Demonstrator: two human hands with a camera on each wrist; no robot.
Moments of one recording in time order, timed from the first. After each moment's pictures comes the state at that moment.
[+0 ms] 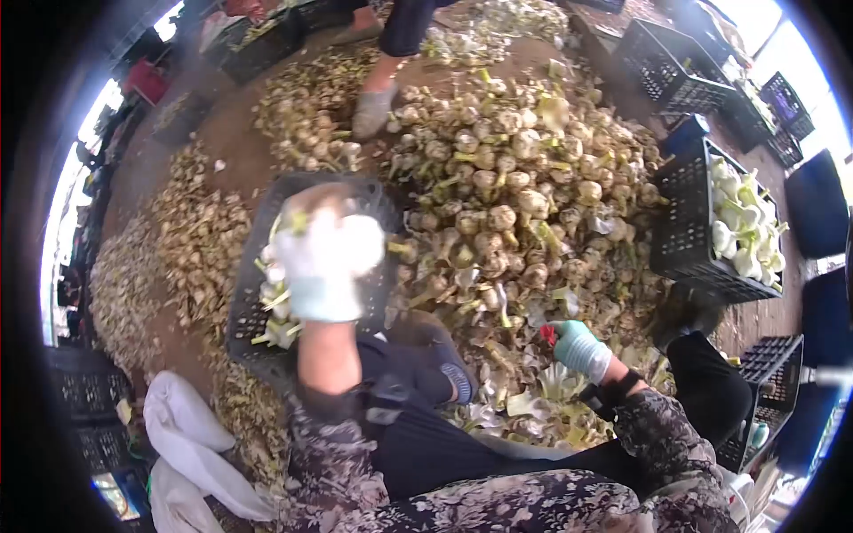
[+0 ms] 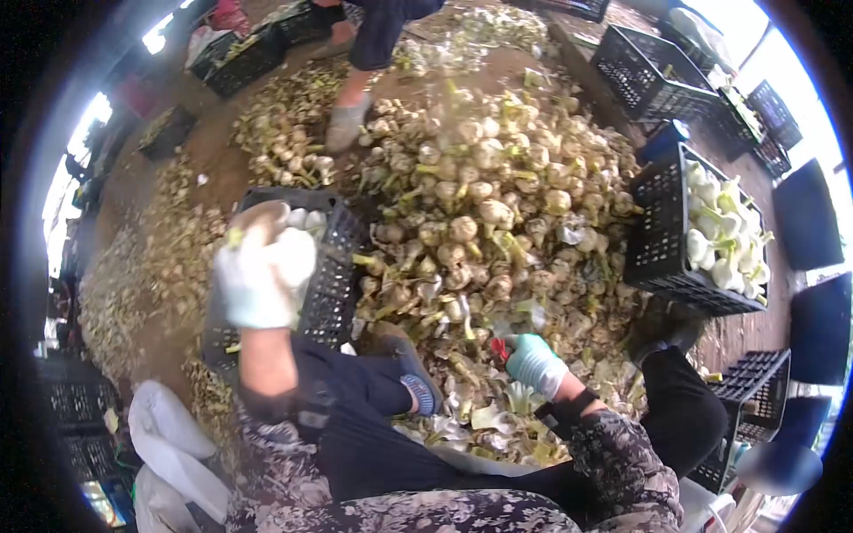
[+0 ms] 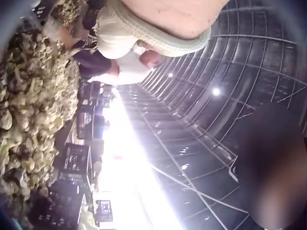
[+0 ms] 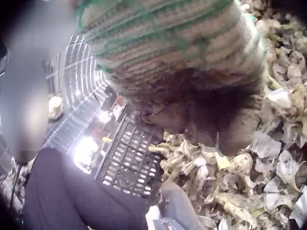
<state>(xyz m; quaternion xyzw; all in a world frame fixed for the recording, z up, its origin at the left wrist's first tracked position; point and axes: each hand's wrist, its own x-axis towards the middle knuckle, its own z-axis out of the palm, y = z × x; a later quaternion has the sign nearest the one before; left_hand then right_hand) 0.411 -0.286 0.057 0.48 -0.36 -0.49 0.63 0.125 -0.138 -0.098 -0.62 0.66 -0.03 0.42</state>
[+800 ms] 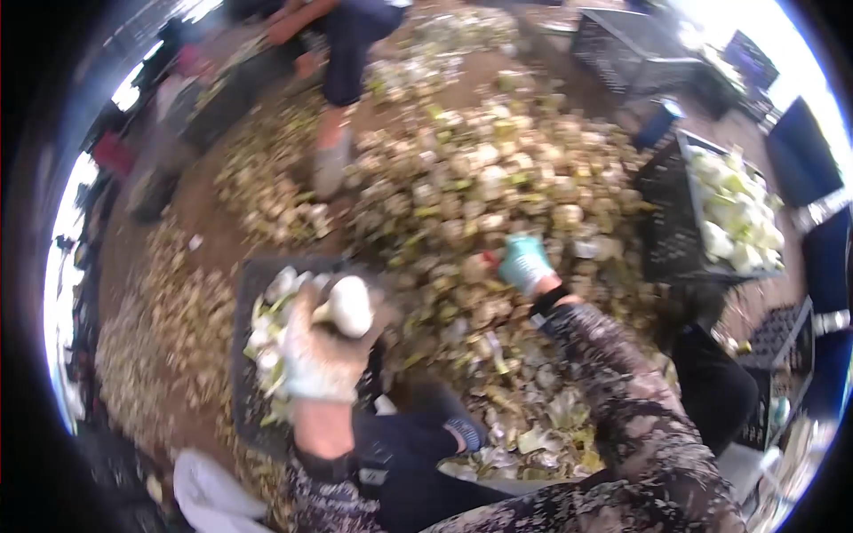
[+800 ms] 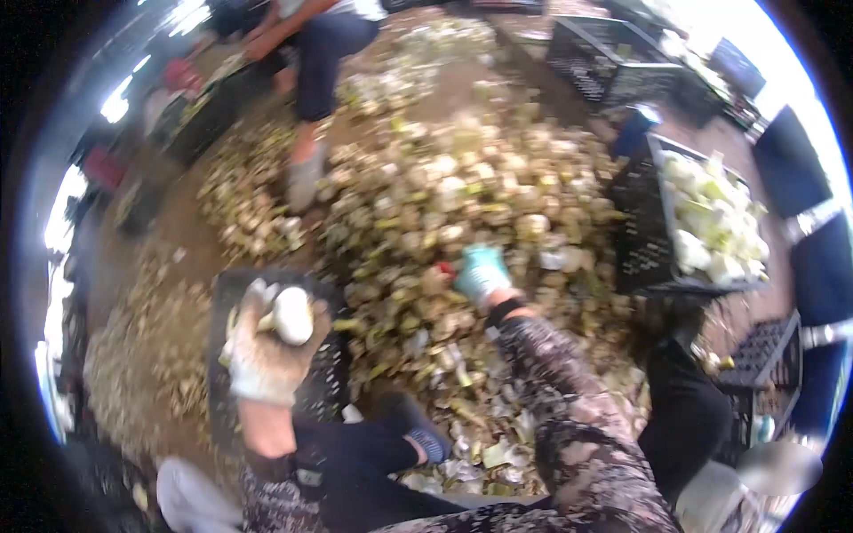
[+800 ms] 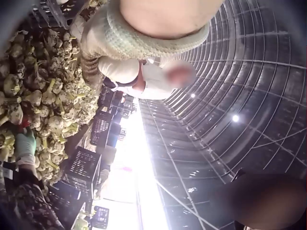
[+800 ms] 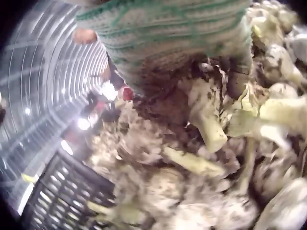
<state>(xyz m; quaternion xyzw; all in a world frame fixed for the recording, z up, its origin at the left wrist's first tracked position) 0.391 -0.325 0.043 0.42 -0.08 -0.73 0.53 0.112 -0.347 -0.143 -0.62 0.76 -0.09 0.16</state>
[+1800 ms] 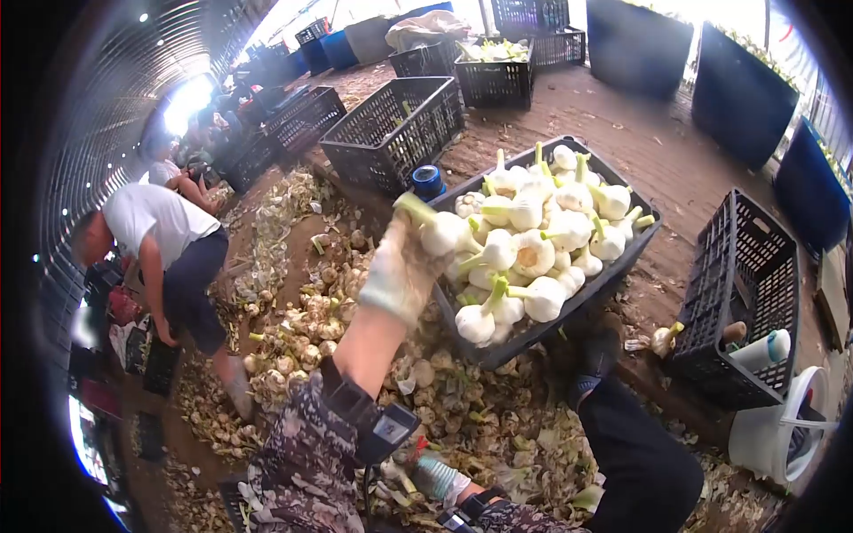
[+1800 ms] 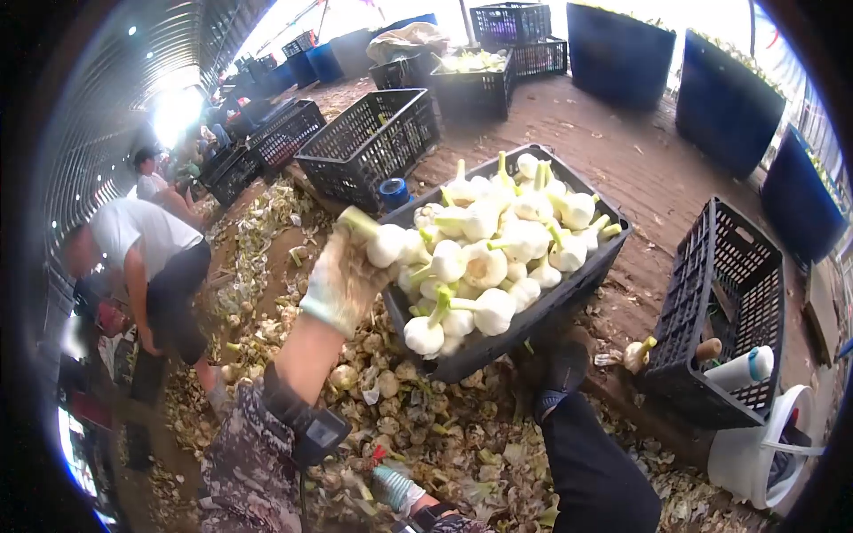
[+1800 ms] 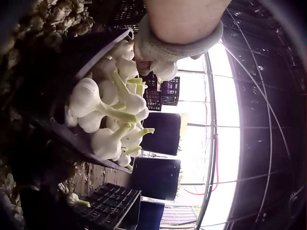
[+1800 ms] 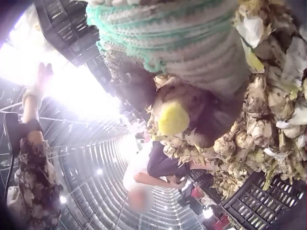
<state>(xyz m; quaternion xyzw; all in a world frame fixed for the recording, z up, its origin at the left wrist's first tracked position) -0.153 -0.302 0.065 0.20 -0.40 -0.87 0.21 0.068 -0.158 -0.197 0.13 0.08 -0.62 0.77</state>
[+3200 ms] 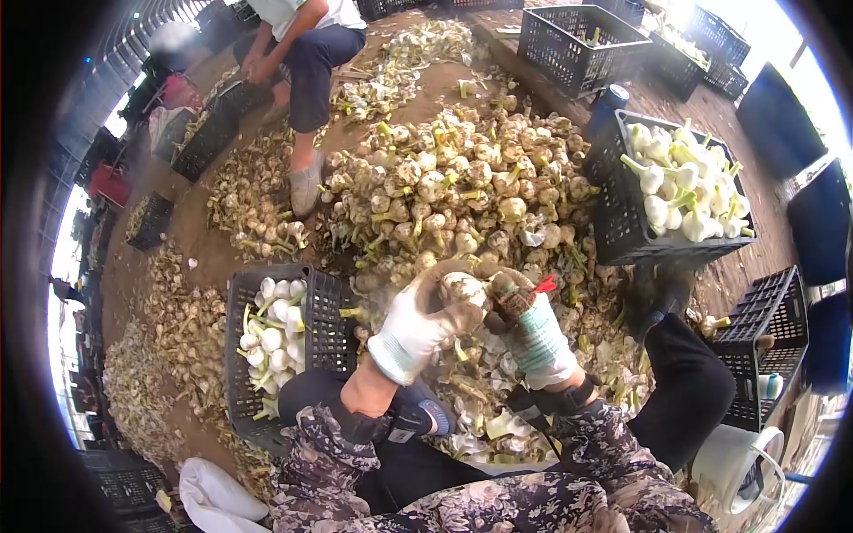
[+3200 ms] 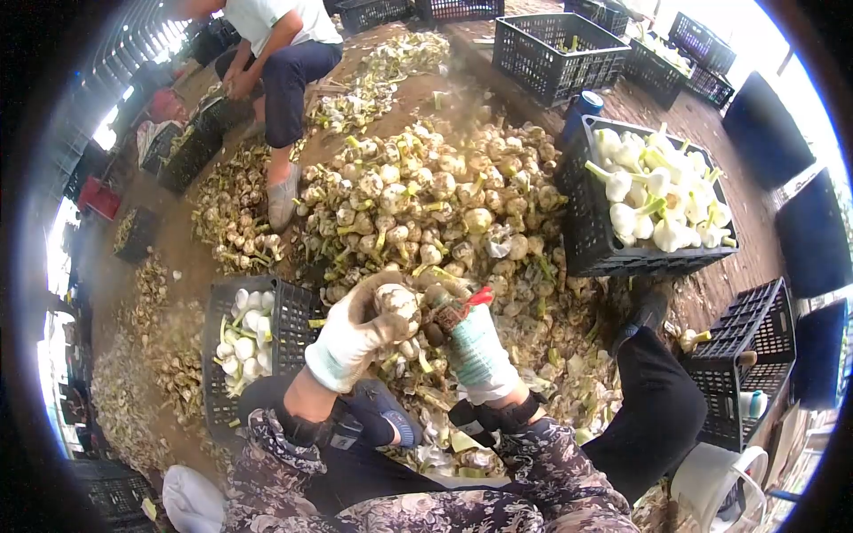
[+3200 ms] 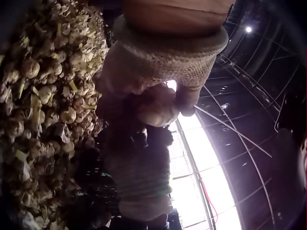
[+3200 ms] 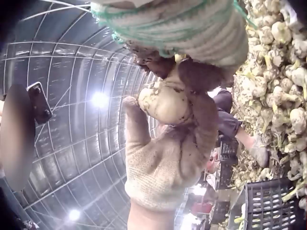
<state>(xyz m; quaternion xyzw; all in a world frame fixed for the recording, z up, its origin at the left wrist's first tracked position) 0.260 -0.257 0.038 0.27 -0.39 -0.85 0.23 0.121 -0.176 0.019 -0.11 0.41 -0.69 0.59</state>
